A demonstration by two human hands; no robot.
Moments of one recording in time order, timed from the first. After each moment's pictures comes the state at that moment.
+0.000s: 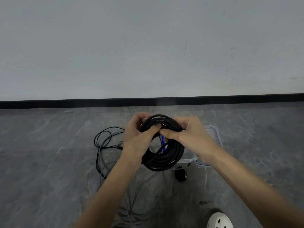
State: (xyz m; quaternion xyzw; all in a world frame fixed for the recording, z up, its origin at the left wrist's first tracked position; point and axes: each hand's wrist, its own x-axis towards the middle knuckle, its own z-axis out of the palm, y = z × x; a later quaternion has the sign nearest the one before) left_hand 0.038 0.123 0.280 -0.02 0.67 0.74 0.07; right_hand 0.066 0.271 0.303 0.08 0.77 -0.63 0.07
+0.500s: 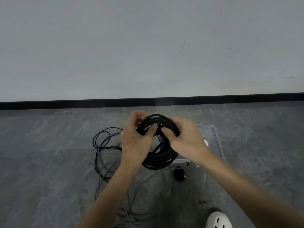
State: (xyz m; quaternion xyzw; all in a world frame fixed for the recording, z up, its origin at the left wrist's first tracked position) left_hand 0.042 0.123 0.276 0.02 0.79 0.62 -0.04; right_hand 0.066 0.261 0.290 0.03 0.86 -0.51 -0.03
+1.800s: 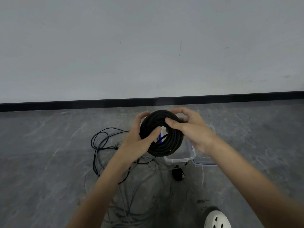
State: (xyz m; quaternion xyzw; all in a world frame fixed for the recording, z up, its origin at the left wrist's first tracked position) left_hand 0.036 0.112 0.276 0.09 0.77 0.61 0.19; right_hand 0.051 0.288 0.295 0.18 0.70 -0.69 0.05
